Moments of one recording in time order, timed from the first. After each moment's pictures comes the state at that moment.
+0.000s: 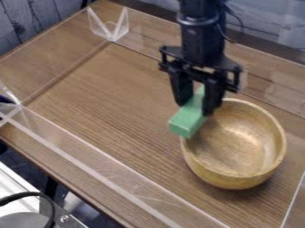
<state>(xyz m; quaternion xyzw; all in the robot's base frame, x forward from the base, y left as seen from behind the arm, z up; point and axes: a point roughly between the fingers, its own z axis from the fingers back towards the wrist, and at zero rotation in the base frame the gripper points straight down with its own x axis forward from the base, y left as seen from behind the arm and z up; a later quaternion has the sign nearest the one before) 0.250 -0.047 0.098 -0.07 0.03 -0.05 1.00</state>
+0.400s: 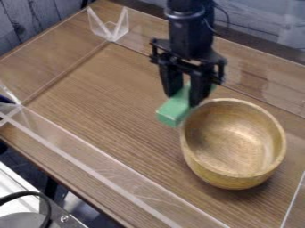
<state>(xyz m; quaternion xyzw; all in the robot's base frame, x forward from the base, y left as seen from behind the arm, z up) 0.258 0.007 0.101 -0.06 0.02 -0.02 1.00</state>
